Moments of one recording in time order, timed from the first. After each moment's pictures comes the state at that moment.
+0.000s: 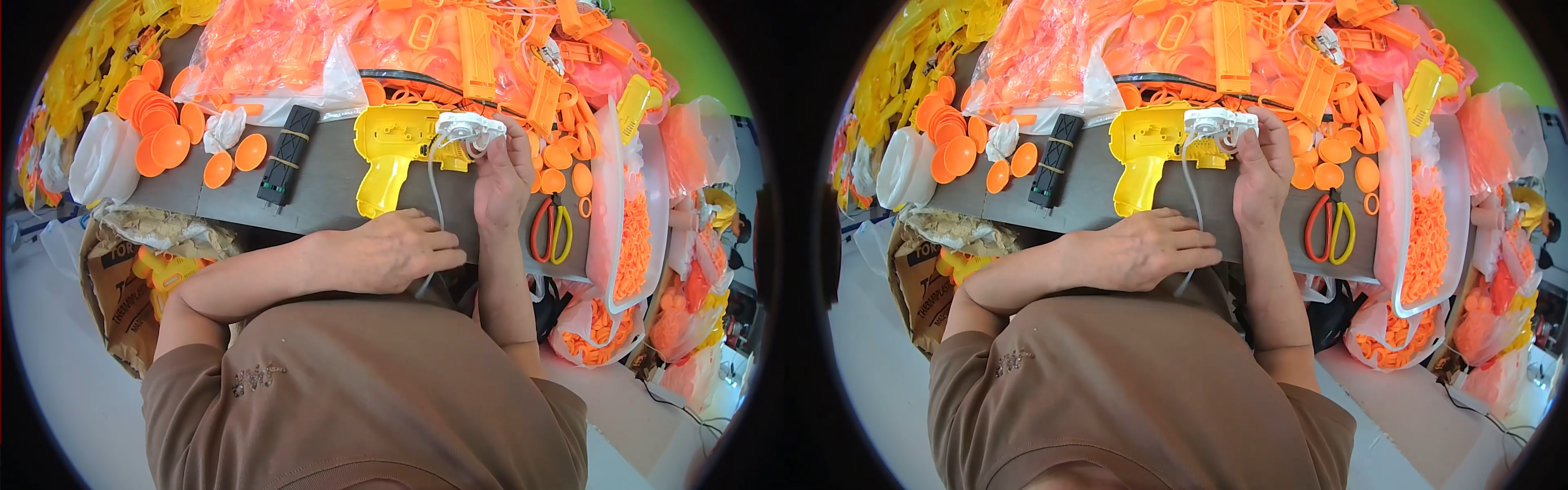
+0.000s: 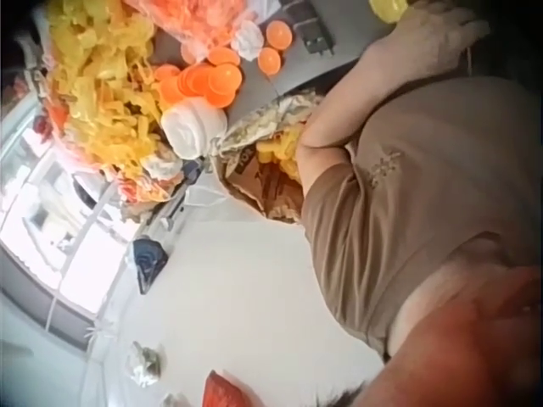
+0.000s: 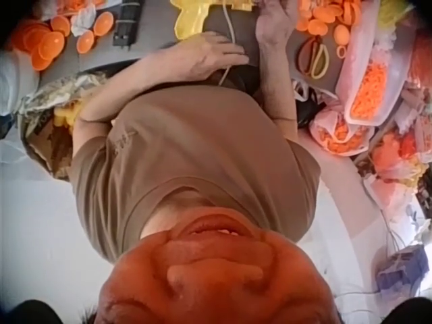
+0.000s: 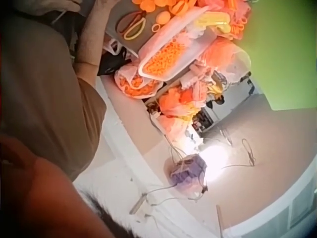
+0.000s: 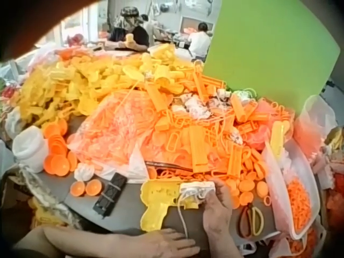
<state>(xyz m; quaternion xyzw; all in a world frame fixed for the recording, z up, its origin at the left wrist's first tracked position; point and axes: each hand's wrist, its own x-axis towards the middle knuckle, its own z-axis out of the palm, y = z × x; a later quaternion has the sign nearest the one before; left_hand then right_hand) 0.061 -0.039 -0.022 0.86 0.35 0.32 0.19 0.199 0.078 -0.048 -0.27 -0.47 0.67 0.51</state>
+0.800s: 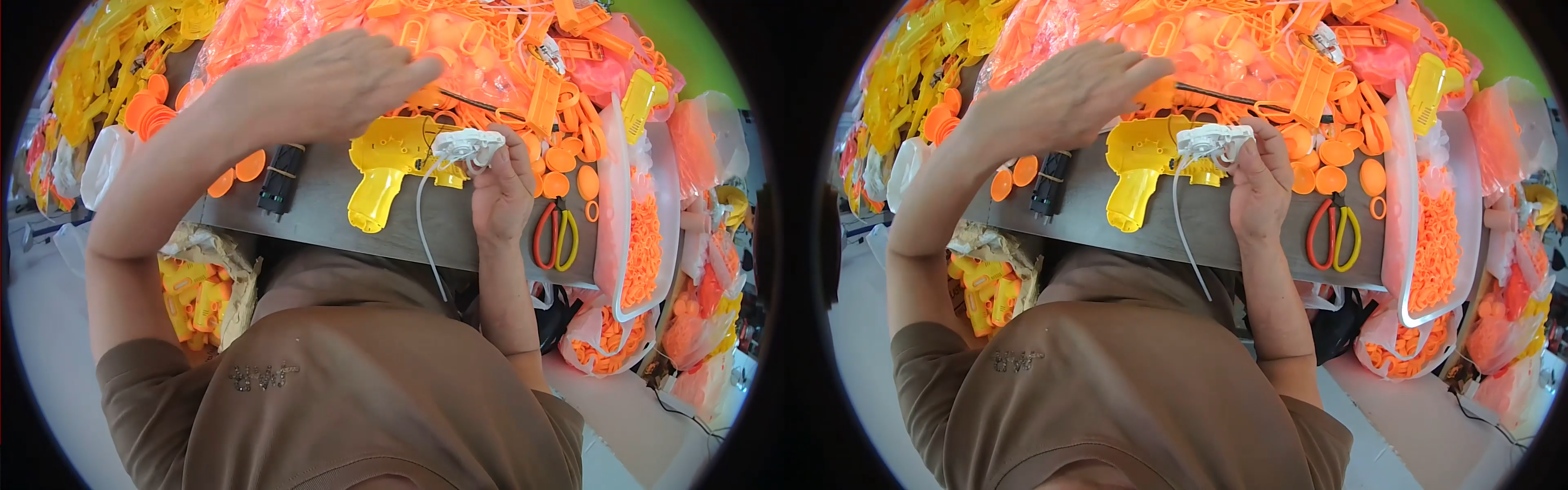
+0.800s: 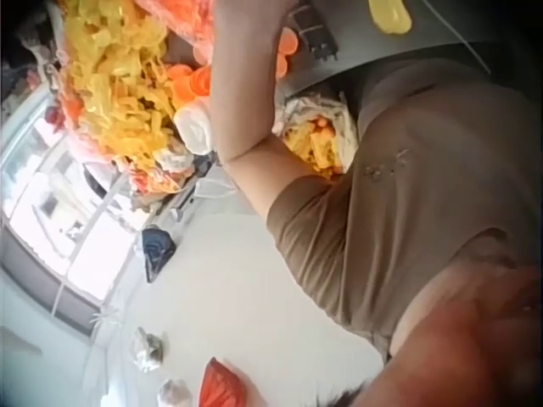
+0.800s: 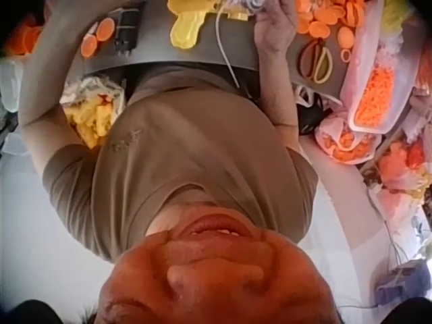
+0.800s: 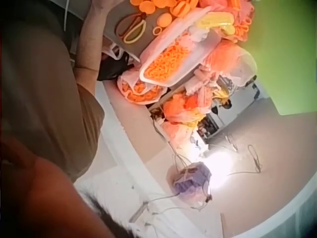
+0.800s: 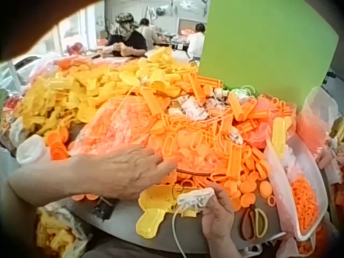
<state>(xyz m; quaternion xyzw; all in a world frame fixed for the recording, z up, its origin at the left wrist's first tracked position) -0.033 0.049 0.054 0.90 0.43 0.12 -0.05 0.210 0.078 -0.050 -0.23 -0.38 0.74 0.51</state>
